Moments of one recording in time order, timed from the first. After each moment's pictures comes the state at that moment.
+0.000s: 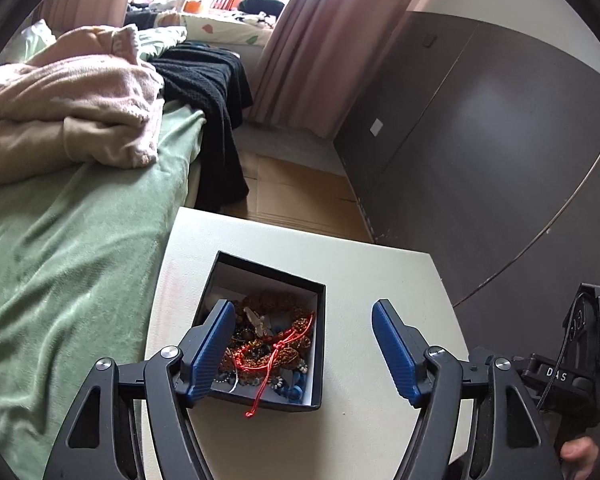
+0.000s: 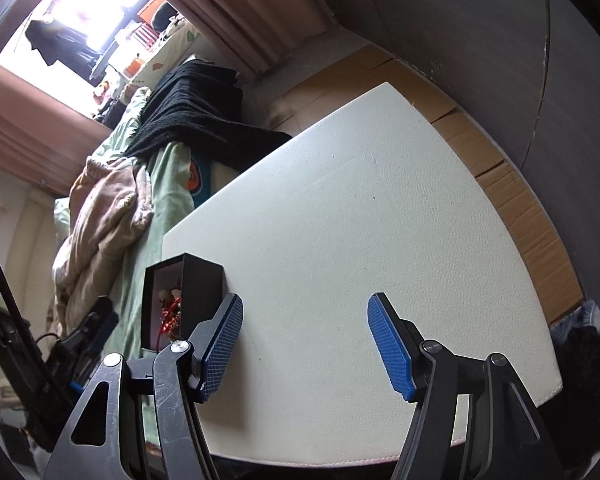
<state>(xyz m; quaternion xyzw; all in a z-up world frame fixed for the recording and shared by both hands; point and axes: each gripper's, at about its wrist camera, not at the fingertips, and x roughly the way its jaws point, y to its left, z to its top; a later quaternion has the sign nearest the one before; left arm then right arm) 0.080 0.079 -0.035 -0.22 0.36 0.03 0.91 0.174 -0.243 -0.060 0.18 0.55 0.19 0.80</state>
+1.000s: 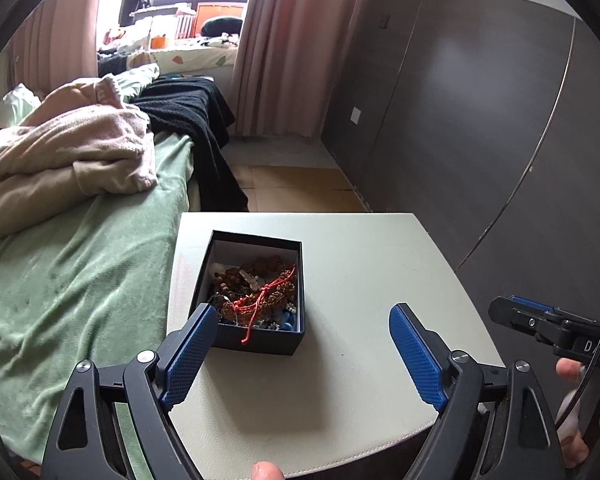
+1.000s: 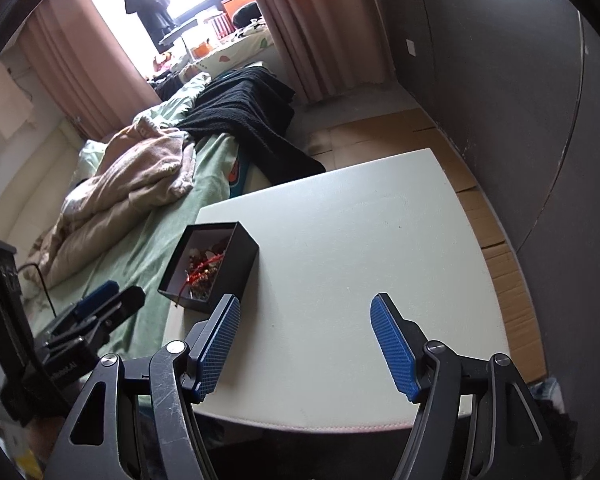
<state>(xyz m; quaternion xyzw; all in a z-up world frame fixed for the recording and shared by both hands) 0.019 0.033 -0.014 -0.12 0.36 0.02 0.93 0.101 -0.230 -0.005 0.05 0.46 0.25 0.85</state>
